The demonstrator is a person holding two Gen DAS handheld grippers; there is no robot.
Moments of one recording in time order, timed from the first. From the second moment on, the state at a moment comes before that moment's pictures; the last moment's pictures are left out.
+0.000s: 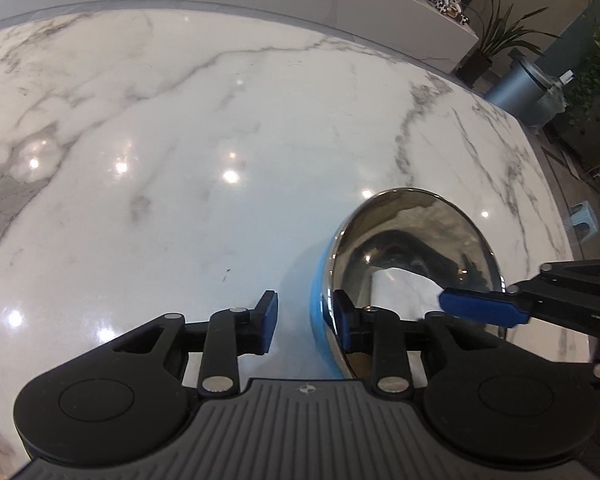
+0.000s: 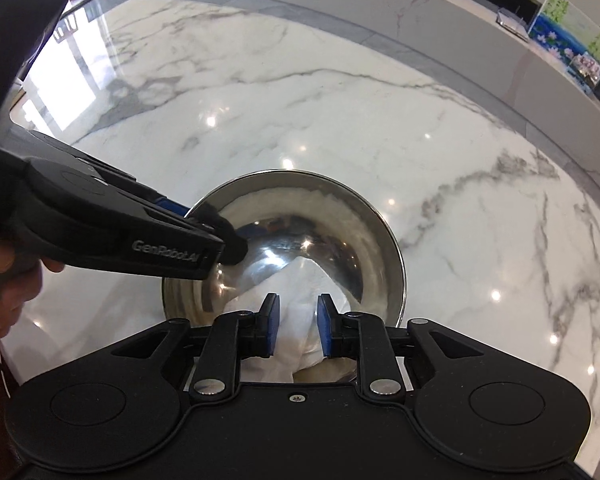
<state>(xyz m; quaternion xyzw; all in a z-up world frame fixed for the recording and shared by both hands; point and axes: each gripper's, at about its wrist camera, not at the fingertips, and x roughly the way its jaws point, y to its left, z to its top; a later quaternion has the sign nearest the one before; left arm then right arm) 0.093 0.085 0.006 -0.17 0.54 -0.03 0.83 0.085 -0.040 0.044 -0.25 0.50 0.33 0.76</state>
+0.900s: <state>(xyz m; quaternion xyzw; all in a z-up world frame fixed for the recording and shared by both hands) 0.086 0.083 0.007 -0.14 0.54 -0.07 0.83 0.086 -0.032 0.036 -0.26 0.45 0.27 0.81</state>
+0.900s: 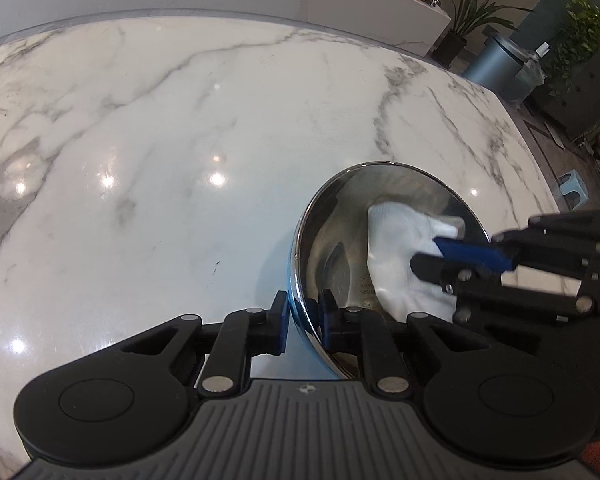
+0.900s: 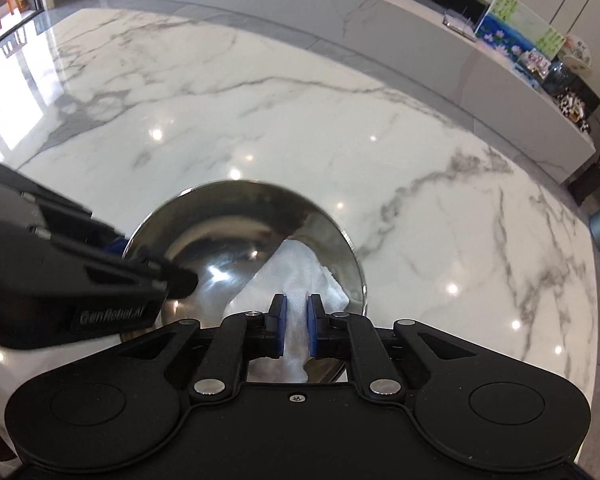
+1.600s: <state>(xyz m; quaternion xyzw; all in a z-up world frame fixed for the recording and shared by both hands) 0.084 0.085 0.004 -0.16 0.53 -0.07 0.83 0.086 -0.032 0.027 -0.21 0.50 0.32 0.78</state>
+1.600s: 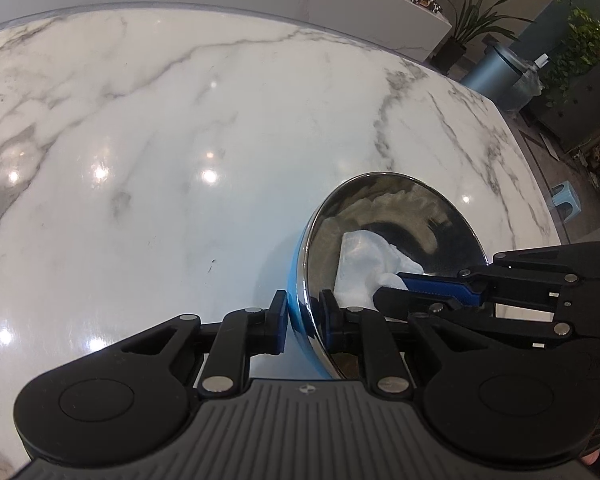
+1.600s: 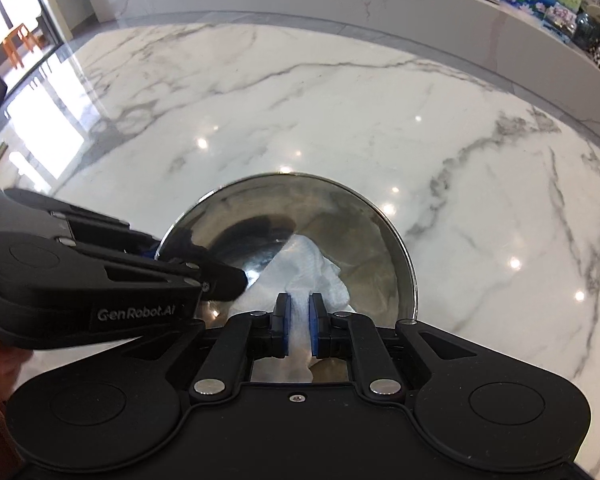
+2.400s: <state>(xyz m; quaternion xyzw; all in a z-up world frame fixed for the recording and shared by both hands) 0.085 0.084 0.005 -0.15 0.54 -0.07 0.83 0.069 -0.027 0.040 -0.25 0.48 0.32 0.78</state>
